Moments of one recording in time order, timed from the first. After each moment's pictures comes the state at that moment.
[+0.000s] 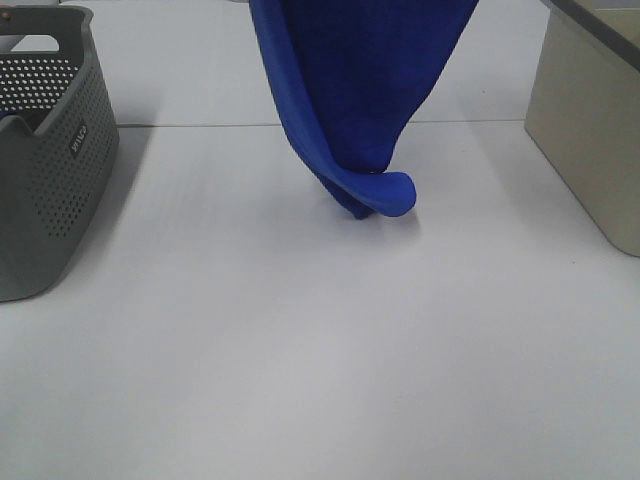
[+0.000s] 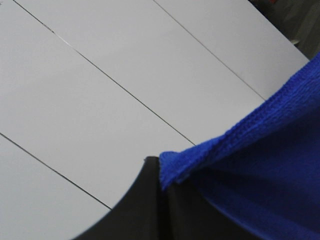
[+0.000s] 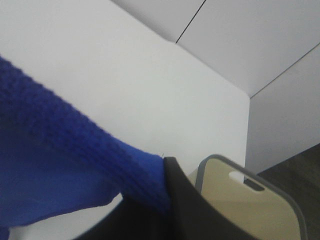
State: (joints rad) left arm -0.44 1.62 -1.84 -0.42 0.19 1.24; right arm 0.36 1.66 -1.96 -0.28 0.85 -0.21
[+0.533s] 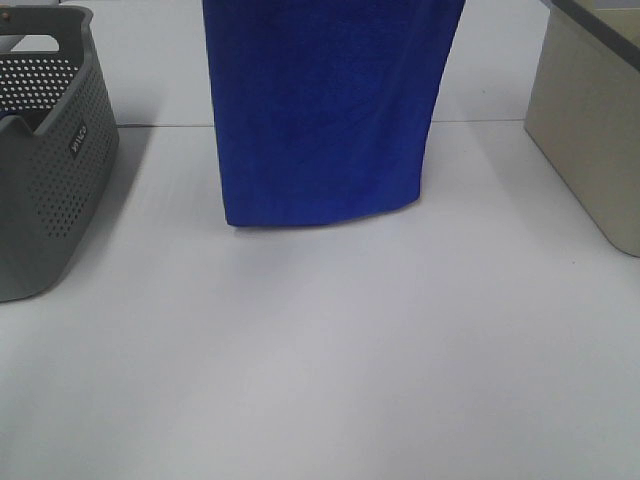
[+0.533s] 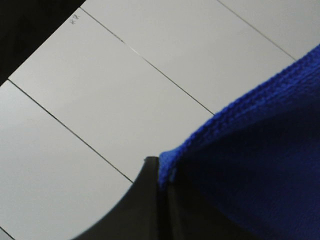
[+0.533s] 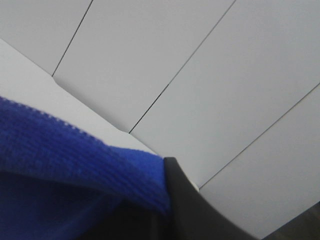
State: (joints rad) left arm -0.44 1.72 -1.84 -0.42 -0.14 1.30; right arm 0.36 1.68 -1.97 -0.38 0.51 -0.23
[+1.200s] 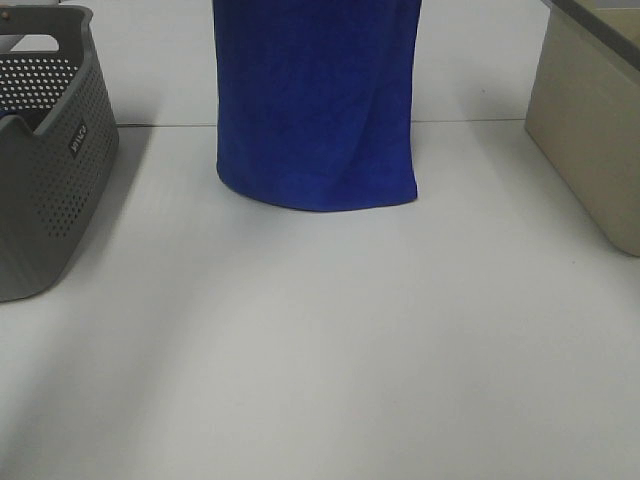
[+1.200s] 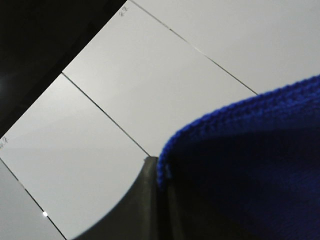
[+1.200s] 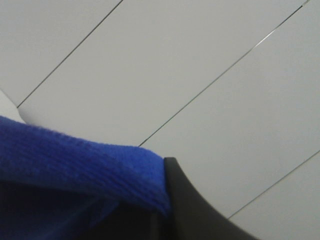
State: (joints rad) left arm -0.37 2.09 -2.11 -0.26 -0.44 1.19; right arm 0.29 1.95 -2.05 -0.52 0.07 -0.26
